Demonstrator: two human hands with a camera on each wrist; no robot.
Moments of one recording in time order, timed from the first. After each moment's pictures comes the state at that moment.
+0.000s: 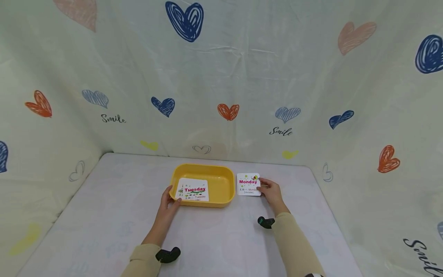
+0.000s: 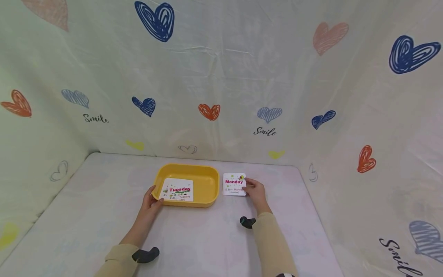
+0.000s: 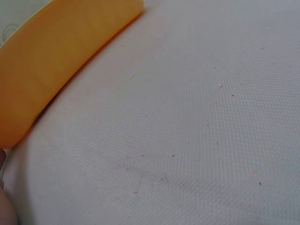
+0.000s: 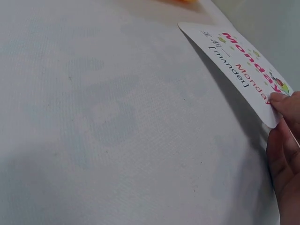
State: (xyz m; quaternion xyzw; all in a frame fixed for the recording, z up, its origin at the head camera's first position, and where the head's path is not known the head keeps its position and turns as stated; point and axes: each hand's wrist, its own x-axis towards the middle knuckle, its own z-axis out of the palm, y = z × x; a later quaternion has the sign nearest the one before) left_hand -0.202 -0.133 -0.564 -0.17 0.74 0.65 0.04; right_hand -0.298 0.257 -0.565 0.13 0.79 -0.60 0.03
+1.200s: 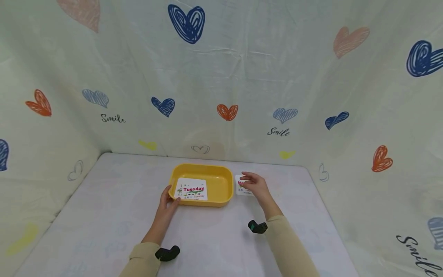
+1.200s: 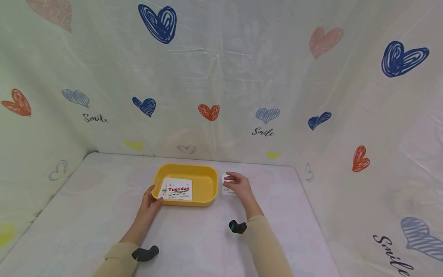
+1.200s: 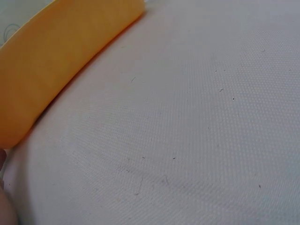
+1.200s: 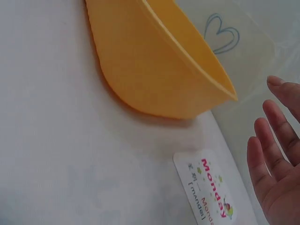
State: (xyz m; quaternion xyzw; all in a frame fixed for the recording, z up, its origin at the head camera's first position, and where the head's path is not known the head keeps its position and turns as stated) left_hand -0.200 -0.134 -0.561 -0.16 0.74 0.65 0.05; right_hand -0.276 0.200 -0.508 0.02 0.78 -0.62 0.04
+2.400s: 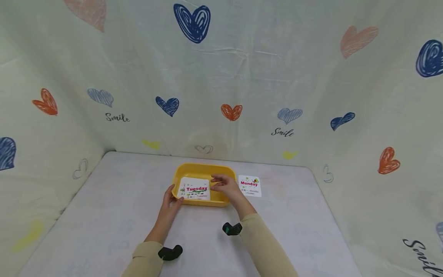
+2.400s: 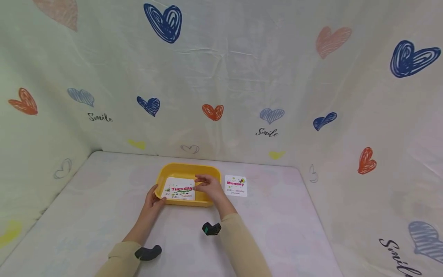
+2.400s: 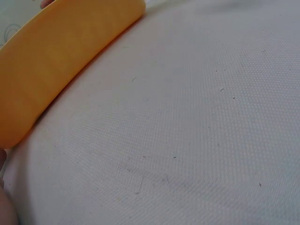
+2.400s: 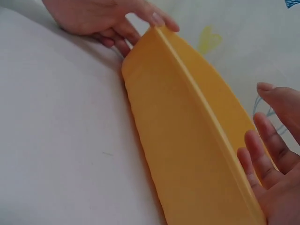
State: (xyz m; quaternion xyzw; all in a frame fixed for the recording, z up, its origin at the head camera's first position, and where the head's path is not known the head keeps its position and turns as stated) left_hand -0.200 -0.134 -0.561 -0.17 0.74 0.65 0.05; right_hand -0.274 0.095 -0.514 -0.04 0.75 -0.64 0.14
